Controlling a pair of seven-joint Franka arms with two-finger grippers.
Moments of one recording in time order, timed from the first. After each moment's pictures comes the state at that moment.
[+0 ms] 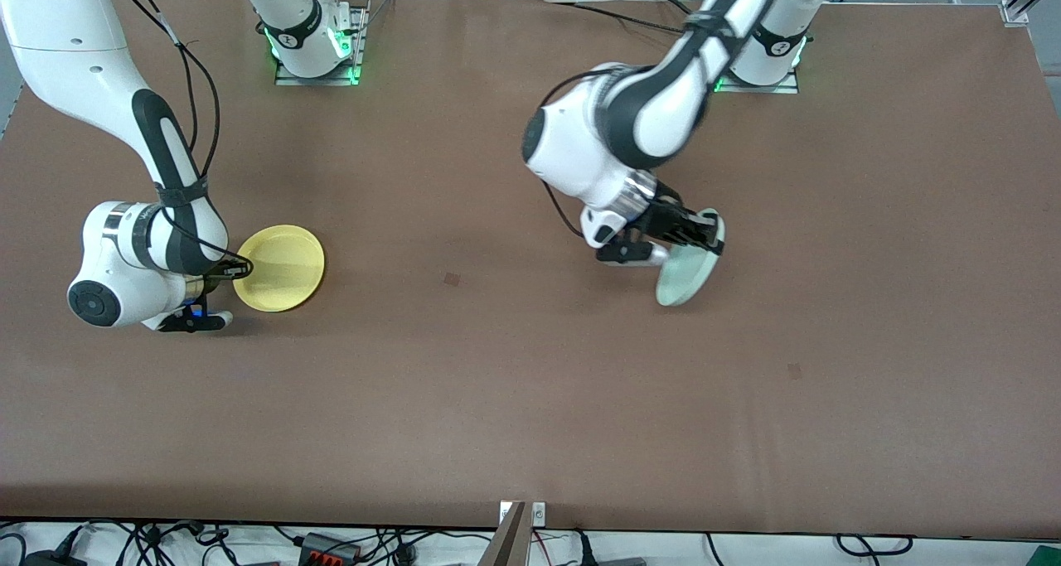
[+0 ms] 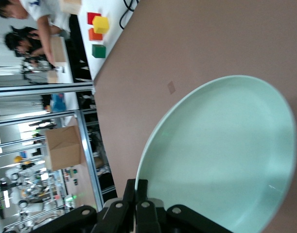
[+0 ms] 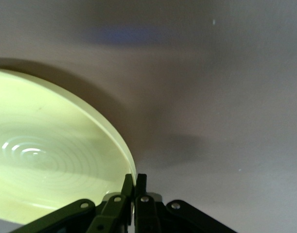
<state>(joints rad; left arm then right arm) -0.66 0.58 -0.15 -1.52 0.92 1.42 -0.65 -0.07 0.67 -0.04 -1.68 -0.06 1.89 -0.15</state>
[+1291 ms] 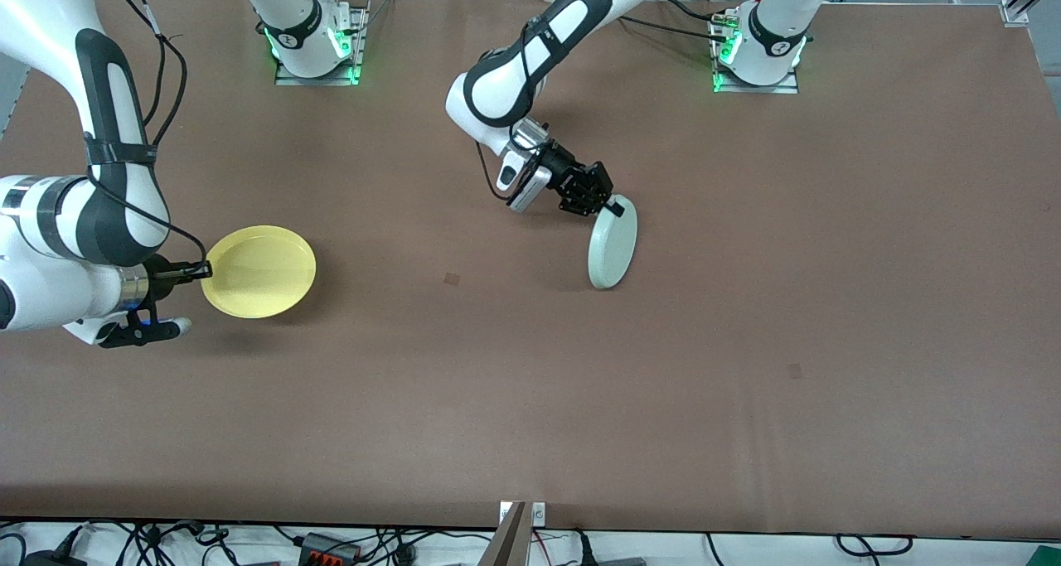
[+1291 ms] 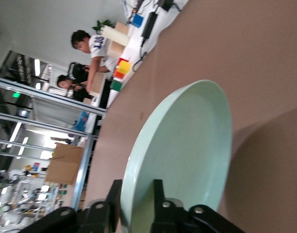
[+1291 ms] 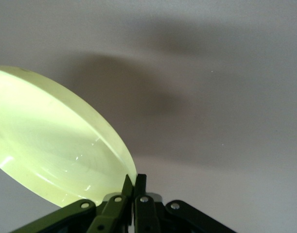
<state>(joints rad) -0.94 0.80 -0.15 -1.51 1.03 1.46 -1.26 -0.05 0.57 -0.01 -1.45 0.01 1.63 -0.21</state>
